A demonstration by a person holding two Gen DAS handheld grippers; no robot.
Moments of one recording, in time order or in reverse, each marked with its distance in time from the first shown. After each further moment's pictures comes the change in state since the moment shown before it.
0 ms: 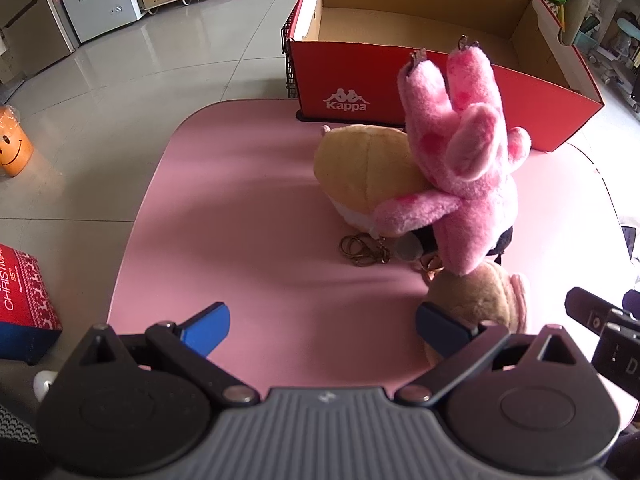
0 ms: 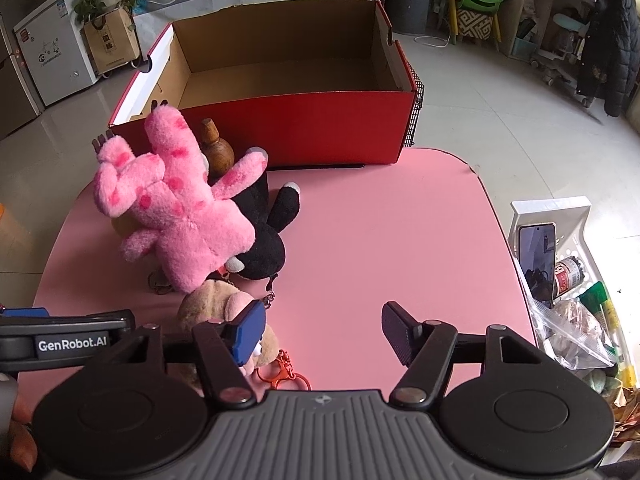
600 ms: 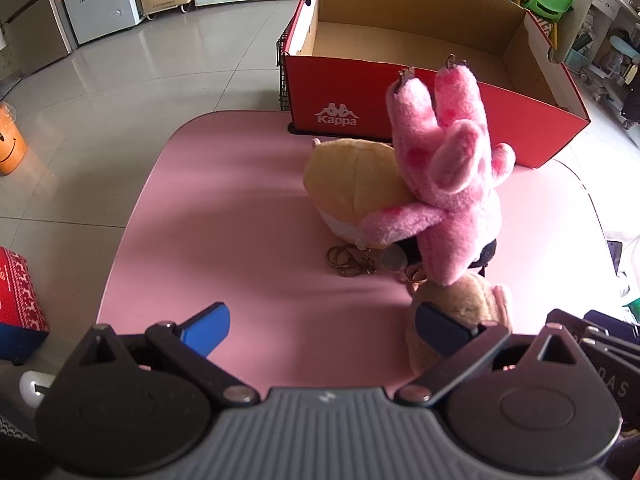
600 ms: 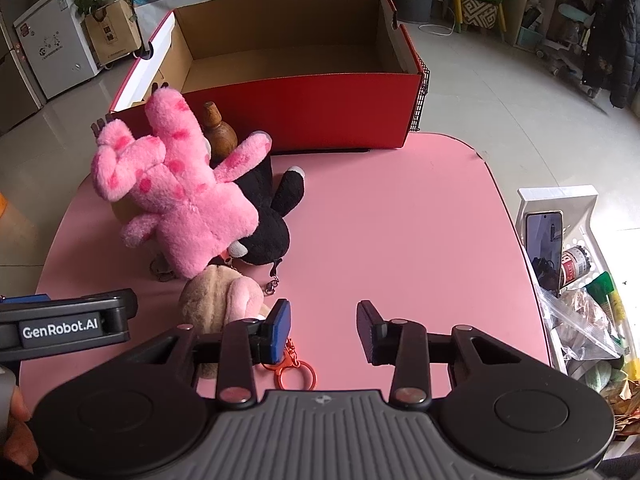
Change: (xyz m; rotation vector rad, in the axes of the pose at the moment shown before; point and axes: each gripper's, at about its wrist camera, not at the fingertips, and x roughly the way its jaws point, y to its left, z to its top) left arm -0.005 -0.001 -0.004 -0.018 -0.050 -0.036; right arm 0.006 0.000 -0.004 0.003 0.039 0.015
